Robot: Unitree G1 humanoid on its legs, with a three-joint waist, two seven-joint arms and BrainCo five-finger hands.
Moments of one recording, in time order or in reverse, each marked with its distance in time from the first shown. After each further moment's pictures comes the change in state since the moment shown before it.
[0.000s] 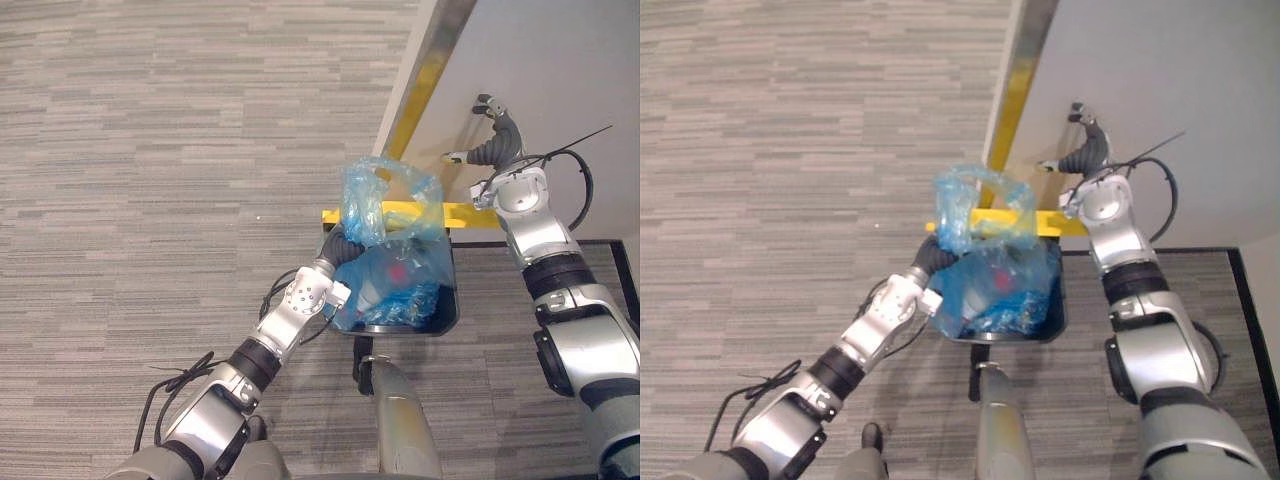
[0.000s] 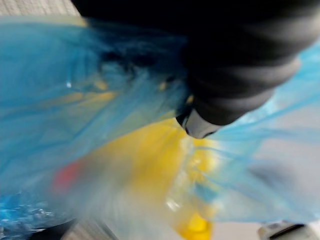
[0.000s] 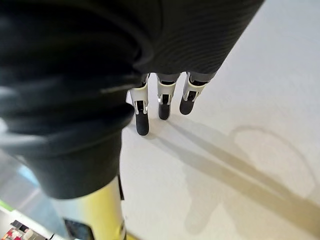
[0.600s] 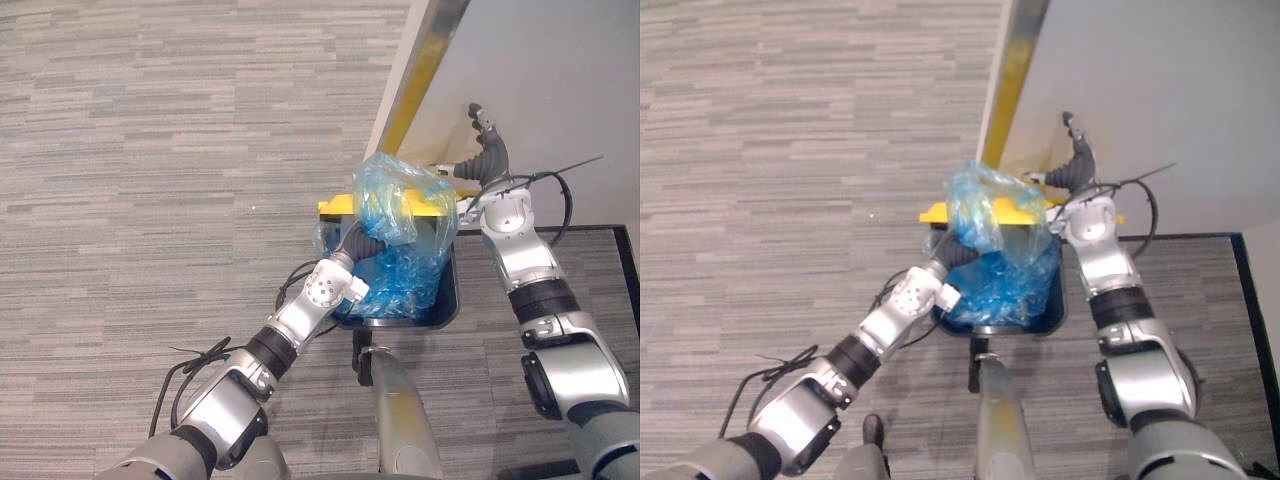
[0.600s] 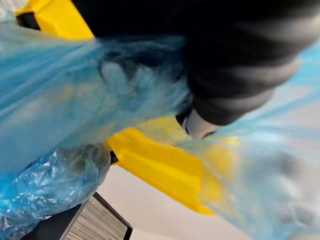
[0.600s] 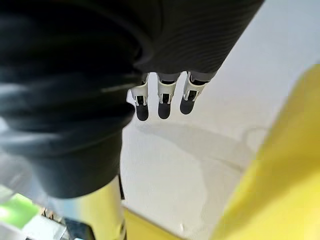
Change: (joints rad) left arm -0.066 -0.066 -0.023 0.058 0.080 0.019 0.004; right arm 0.216 0.086 -0.164 -0.194 -0.014 0.010 -0.038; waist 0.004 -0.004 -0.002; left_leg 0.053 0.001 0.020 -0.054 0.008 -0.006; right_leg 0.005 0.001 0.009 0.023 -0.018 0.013
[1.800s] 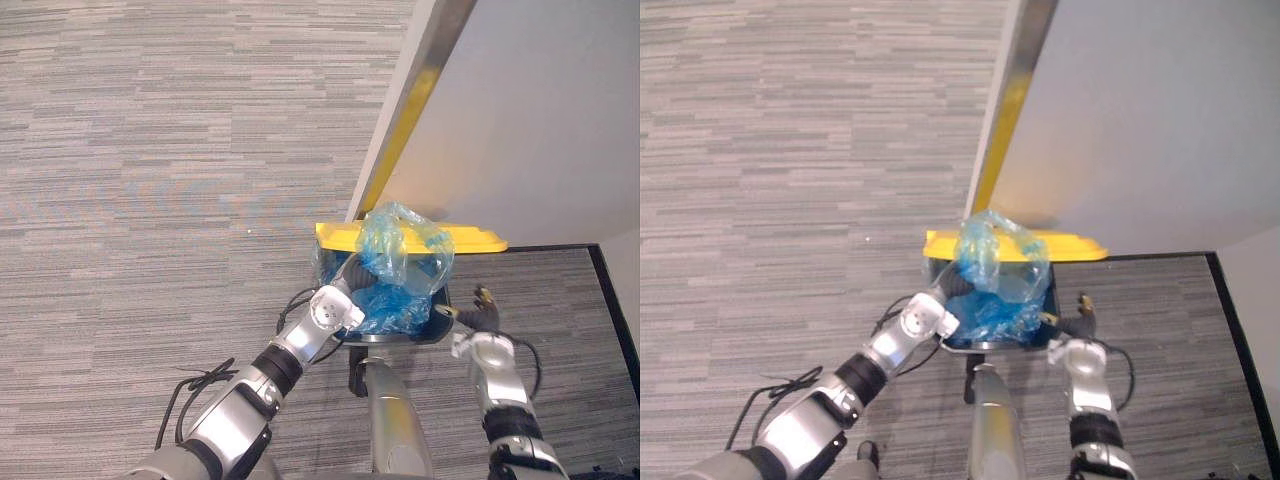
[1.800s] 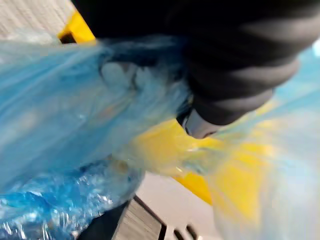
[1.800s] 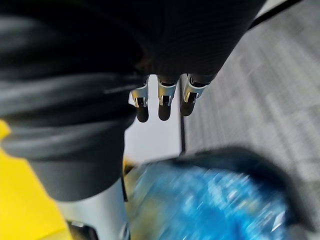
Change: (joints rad) left arm 0.067 -0.048 0.047 0.136 0.114 0.052 0.019; right arm 0.360 0.324 -0.234 0.120 -0.041 0.083 0.023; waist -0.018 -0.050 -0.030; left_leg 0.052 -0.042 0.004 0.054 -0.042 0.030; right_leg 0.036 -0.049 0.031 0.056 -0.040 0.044
